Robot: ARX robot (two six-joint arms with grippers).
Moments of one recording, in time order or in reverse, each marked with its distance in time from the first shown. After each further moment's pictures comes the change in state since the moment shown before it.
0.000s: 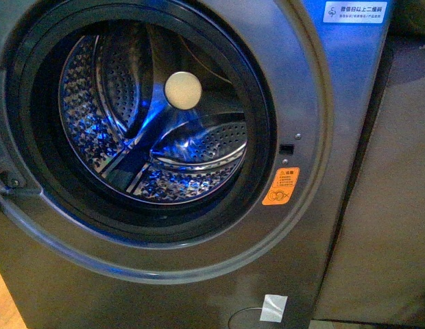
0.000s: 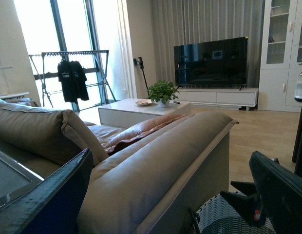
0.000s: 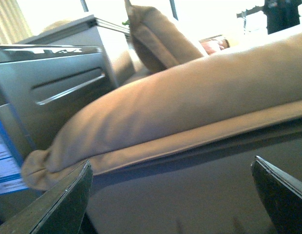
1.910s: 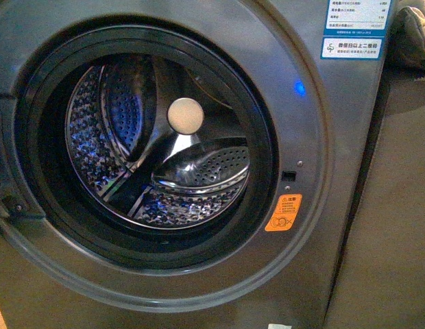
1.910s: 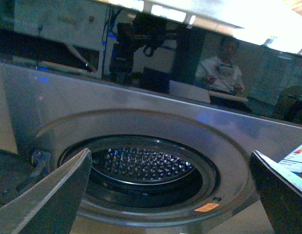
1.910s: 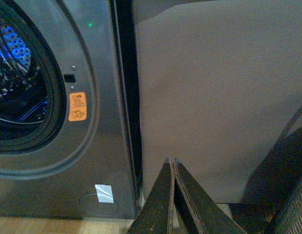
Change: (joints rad) left arm 0.438 -0.358 -0.400 -0.502 -0.492 -0.388; right arm 0.797 -1.090 -0.682 -0.718 0.772 -0.457
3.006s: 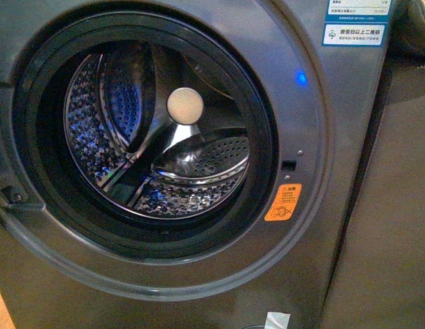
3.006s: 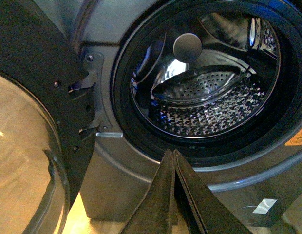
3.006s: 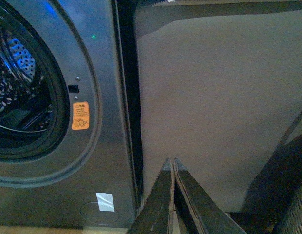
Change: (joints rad) left arm 0.252 -0.805 -1.471 0.848 0.214 0.295; right arm 0.000 -0.010 0.000 -0.006 0.000 0.000
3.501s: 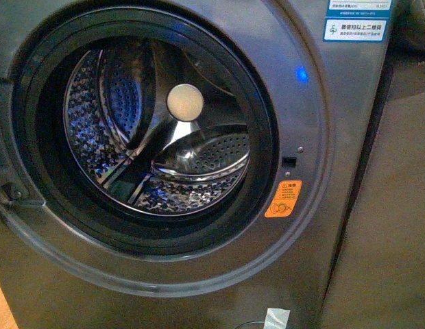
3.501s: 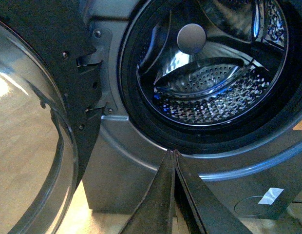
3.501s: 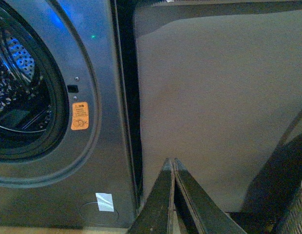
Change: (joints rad) left arm 0.121 -0.183 -0.170 -0.002 0.119 0.001; right arm 0.000 0.000 0.000 0.000 0.000 0.000
